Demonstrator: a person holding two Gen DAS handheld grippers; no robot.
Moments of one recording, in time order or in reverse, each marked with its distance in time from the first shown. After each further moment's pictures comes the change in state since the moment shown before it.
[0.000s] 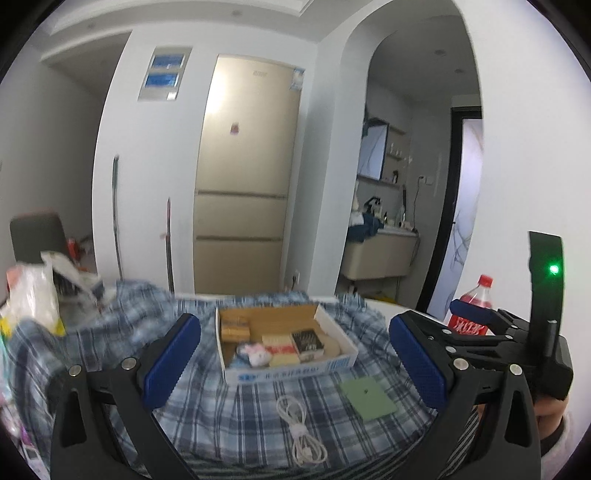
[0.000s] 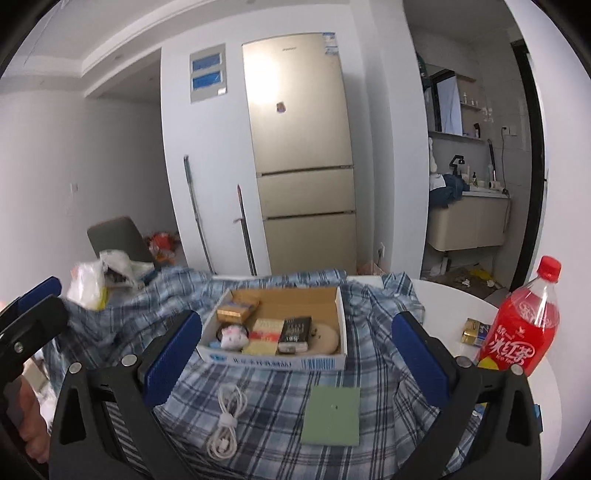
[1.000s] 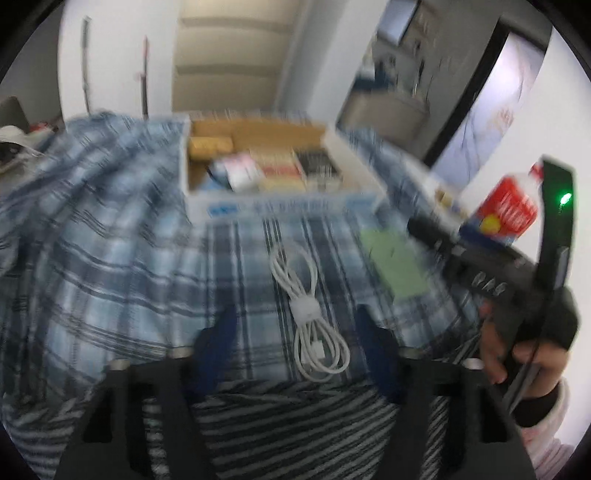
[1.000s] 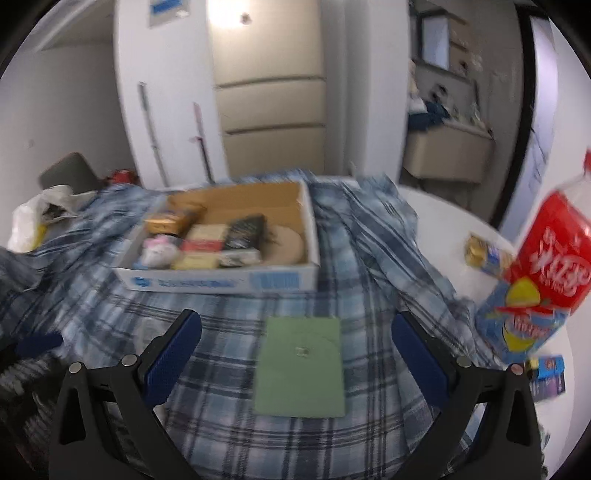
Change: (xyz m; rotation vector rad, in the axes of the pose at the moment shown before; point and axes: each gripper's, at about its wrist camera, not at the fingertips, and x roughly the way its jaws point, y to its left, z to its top) left arm 0.132 0.021 -0.096 -0.098 0.686 -0.073; right arm 0.100 -0.032 -0.065 0.056 0.333 -0.151
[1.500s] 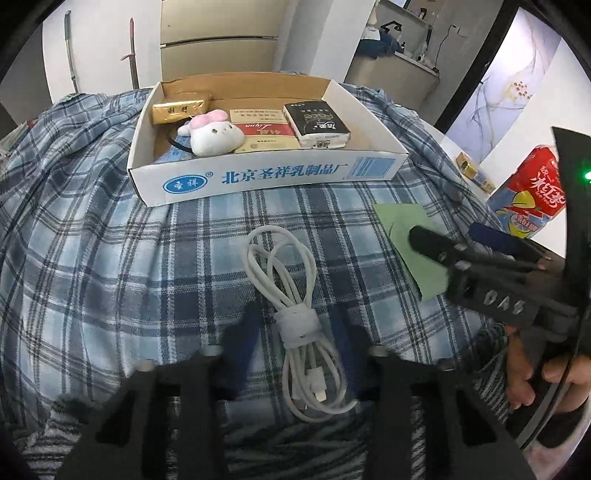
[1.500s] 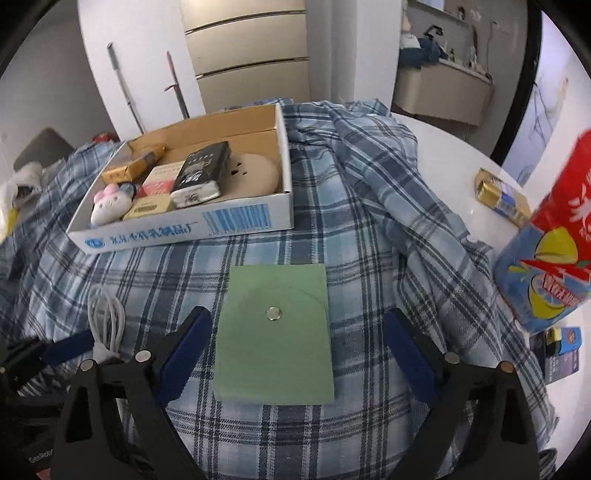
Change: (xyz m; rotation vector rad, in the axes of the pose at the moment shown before) left arm 0.056 -0.014 0.006 0.028 0.083 0.038; right arm 0.046 -0.010 -0.012 0.014 0.235 -0.028
